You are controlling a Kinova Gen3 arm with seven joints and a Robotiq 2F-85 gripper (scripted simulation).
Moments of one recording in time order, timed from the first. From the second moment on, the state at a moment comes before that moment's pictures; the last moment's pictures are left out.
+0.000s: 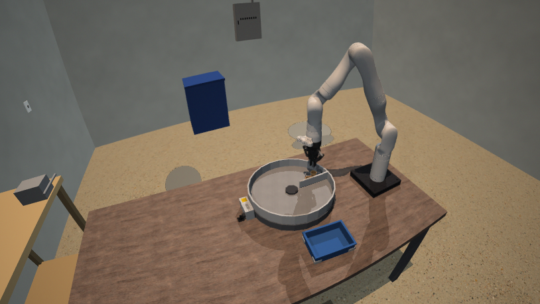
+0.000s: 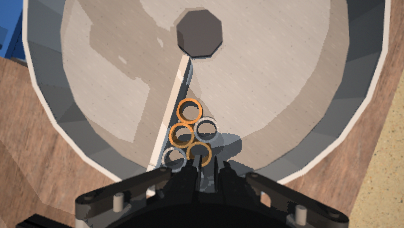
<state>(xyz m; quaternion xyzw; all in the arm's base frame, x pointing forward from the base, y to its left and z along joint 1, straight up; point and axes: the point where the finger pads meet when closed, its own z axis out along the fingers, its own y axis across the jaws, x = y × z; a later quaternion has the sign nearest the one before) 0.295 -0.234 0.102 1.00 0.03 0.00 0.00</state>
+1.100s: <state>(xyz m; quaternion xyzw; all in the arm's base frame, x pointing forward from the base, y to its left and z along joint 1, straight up) 0.296 -0.234 0.073 1.00 0.03 0.00 0.00</state>
